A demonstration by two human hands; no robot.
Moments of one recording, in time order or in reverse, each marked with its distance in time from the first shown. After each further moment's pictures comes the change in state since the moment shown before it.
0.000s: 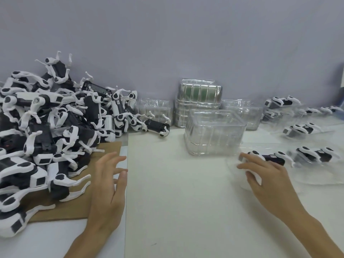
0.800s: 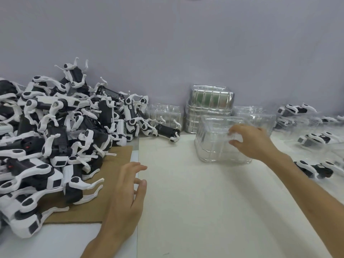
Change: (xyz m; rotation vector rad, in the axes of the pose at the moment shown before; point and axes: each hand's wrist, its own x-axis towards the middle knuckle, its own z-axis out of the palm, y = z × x) left_hand -0.001 -0.002 0.002 0.010 -0.141 -0.006; right_hand 0.141 -0.020 0.015 -0.204 -0.267 0.013
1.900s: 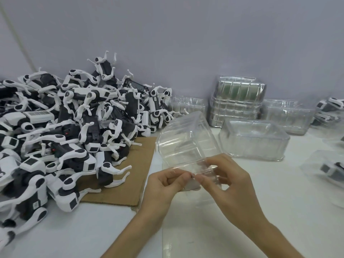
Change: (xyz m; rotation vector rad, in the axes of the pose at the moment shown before) left_hand -0.001 0.041 0.005 -0.789 -0.111 -0.407; right_hand -0.130 -0.147 0.044 1.035 0.222 -0.305
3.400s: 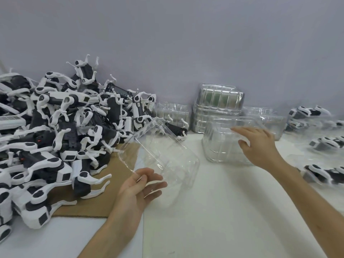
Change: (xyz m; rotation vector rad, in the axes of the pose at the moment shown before) left_hand 0.015 -0.019 -0.027 -0.254 0.104 -0.149; right_hand 0.101 0.101 -0.133 -0.920 -0.084 0.151
